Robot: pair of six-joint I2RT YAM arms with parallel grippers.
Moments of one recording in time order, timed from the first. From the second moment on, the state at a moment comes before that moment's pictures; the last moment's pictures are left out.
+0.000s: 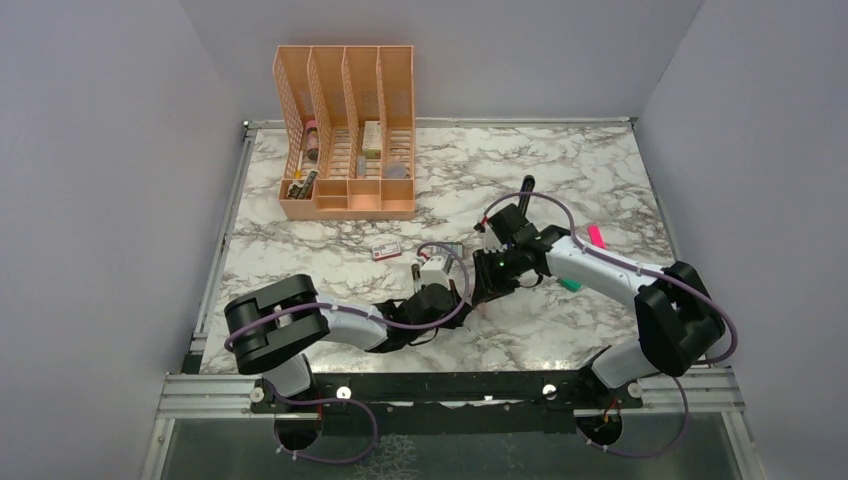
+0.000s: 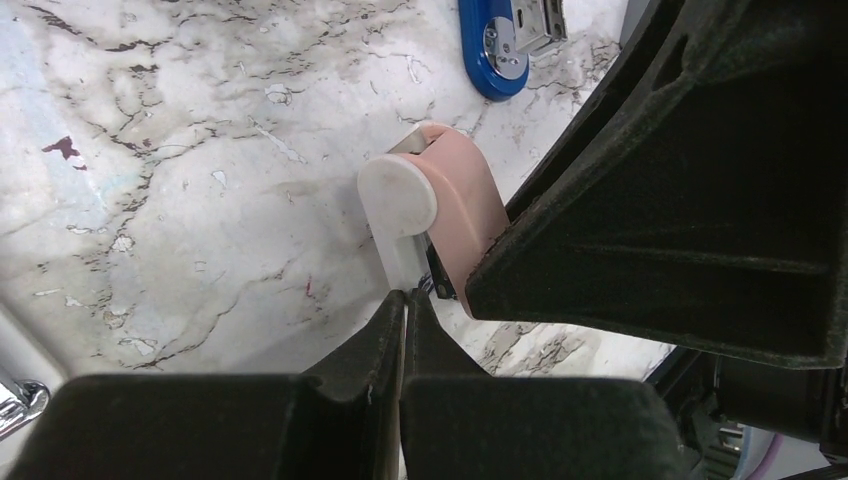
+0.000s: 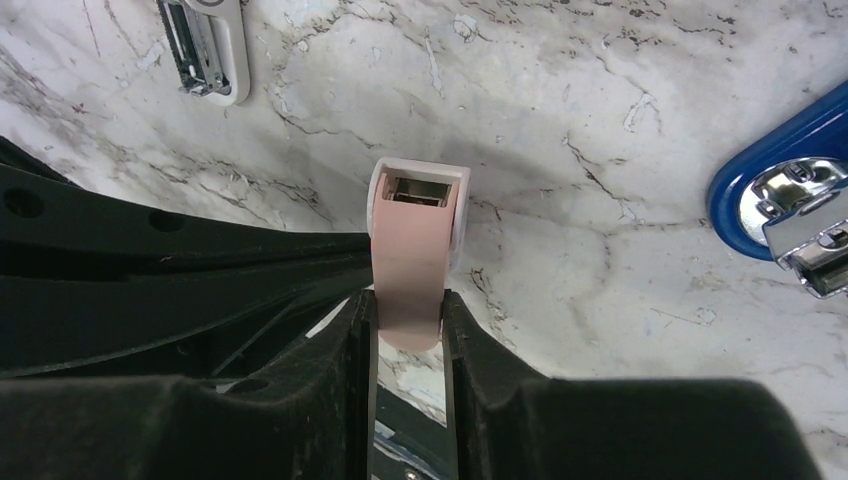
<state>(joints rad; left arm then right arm) -1.15 1.61 0.53 0.53 -0.30 -0.92 0.62 1.48 0.90 -0.58 -0.34 0.39</state>
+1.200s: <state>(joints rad) -1.07 1.64 0.47 0.62 -0.18 -0.99 0.79 1.53 0.86 -0.46 -0.07 0.53</state>
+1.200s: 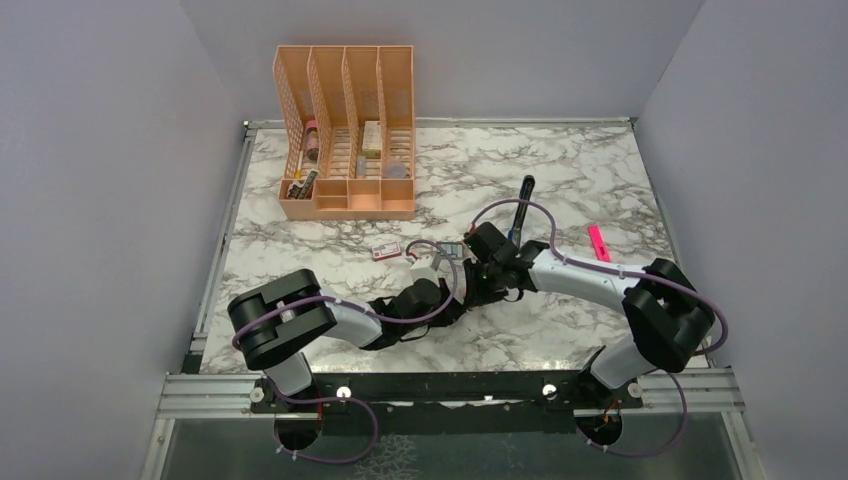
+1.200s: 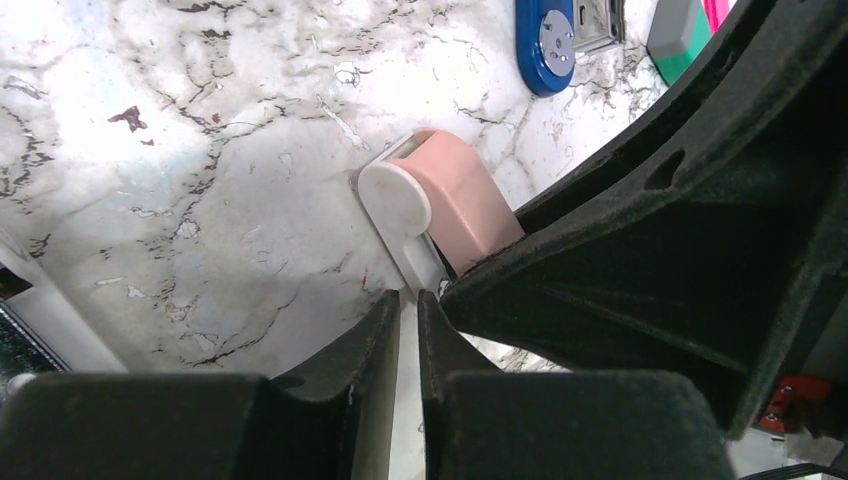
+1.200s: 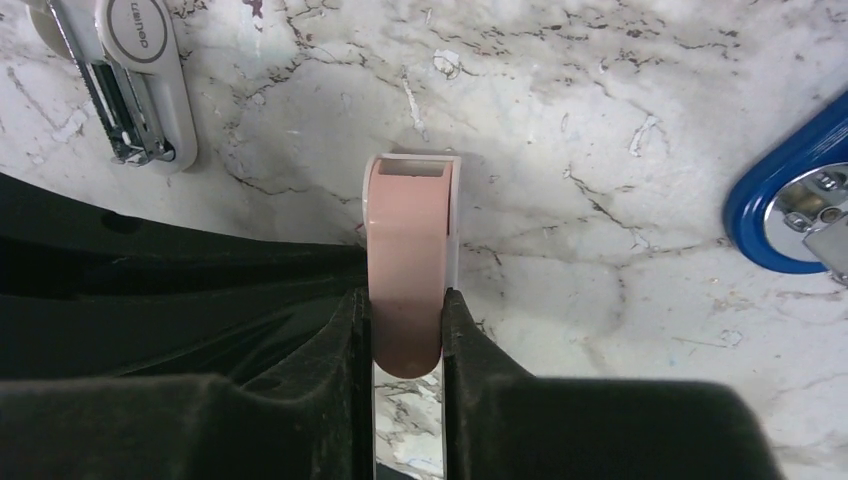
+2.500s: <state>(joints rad) -1.07 1.31 0.19 0.82 -0.12 -0.98 0.80 1.28 0.67 -0.21 -0.27 0.98</state>
